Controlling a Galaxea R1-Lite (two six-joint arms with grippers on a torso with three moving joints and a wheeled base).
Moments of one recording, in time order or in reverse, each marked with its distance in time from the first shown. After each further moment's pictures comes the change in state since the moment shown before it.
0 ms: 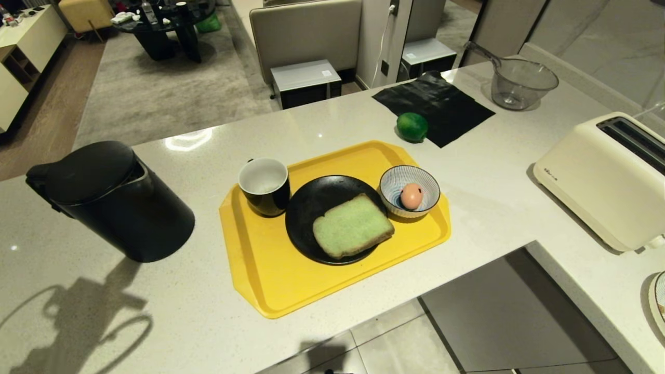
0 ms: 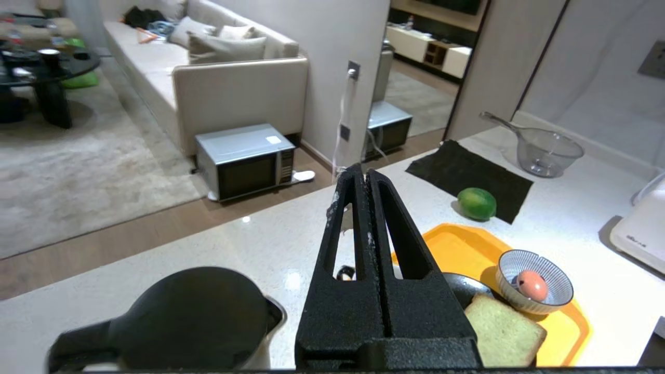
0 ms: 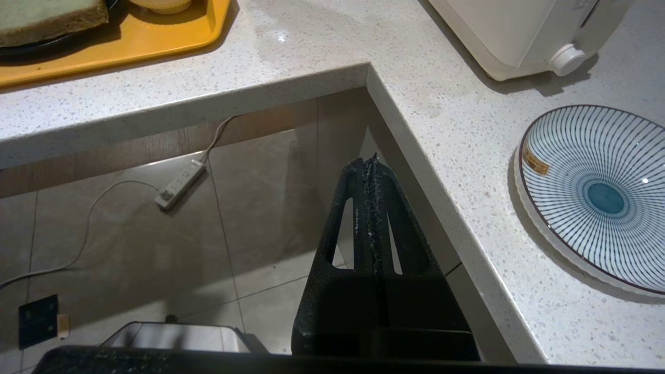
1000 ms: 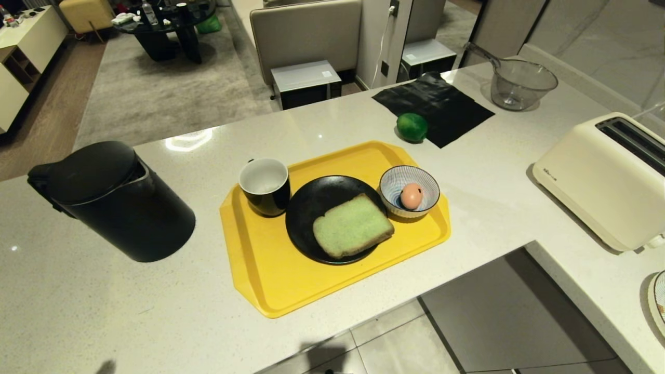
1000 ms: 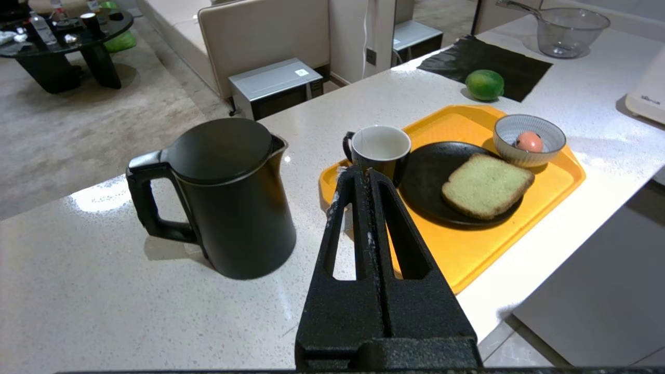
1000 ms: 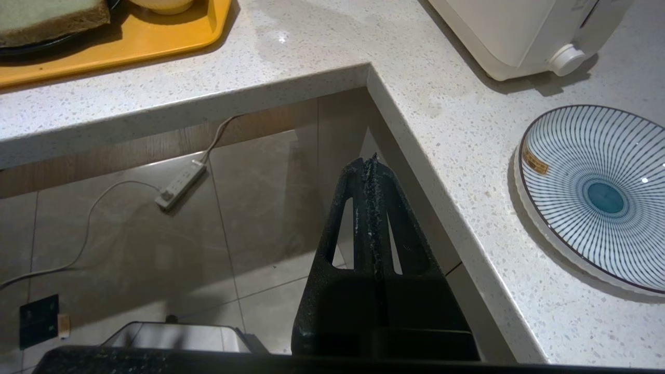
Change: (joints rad) left arm -0.138 -0.612 0.094 0.724 0.160 0.254; right arm 0.000 0.000 0.000 0.000 -0.001 0.000
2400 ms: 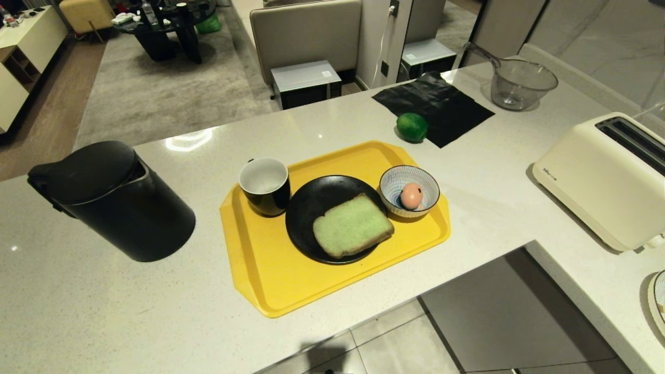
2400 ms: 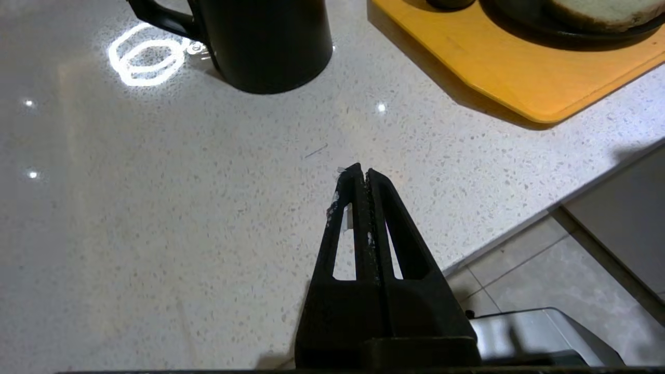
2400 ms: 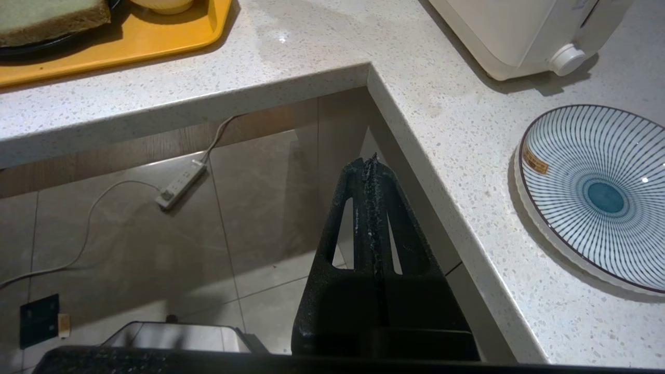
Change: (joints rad) left arm -0.014 -0.213 0.550 -0.076 0.185 0.062; right arm 0.000 0.000 0.000 0.001 0.000 0.000
